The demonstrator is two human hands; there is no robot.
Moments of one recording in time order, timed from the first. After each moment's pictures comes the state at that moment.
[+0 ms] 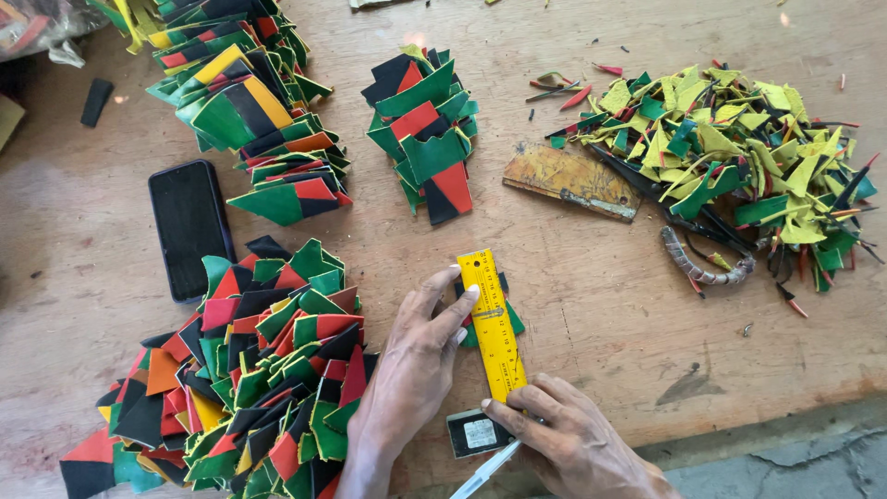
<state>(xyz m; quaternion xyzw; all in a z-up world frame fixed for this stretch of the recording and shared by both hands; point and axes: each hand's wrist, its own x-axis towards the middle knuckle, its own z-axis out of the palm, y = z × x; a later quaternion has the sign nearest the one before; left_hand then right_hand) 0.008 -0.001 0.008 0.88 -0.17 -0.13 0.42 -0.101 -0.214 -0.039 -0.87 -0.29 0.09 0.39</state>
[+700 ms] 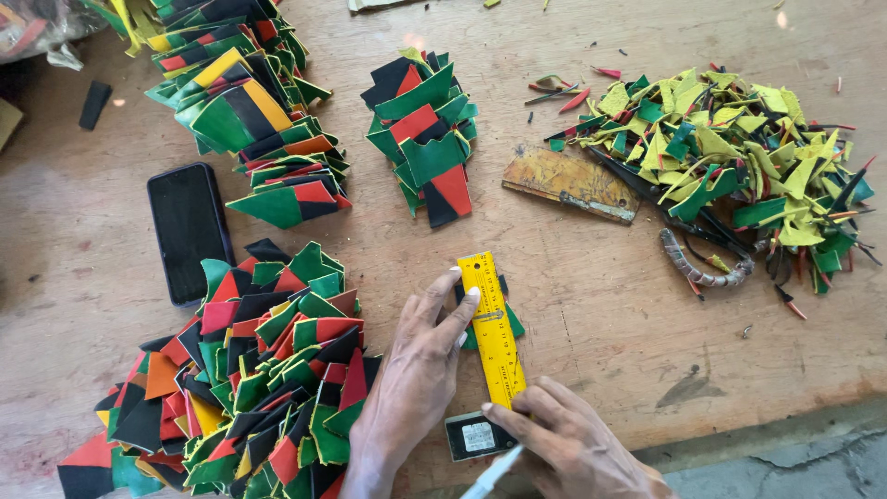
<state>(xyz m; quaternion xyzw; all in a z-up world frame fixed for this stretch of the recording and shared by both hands) 0.007 -0.004 0.013 0.90 -0.18 -0.14 0.38 -0.110 -0.217 -0.044 -0.85 -0.27 0.08 0.44</state>
